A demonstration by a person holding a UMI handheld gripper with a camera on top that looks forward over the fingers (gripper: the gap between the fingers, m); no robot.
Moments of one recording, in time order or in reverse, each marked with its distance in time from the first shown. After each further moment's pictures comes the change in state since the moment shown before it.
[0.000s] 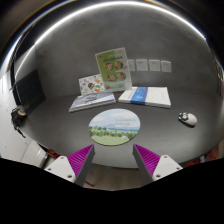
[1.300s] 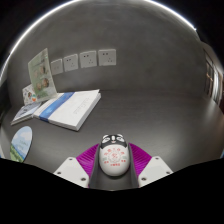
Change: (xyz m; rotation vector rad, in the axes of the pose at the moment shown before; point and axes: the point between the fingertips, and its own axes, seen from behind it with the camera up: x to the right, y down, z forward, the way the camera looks) arm 0.398 -0.073 0.114 -0.008 0.238 0.023
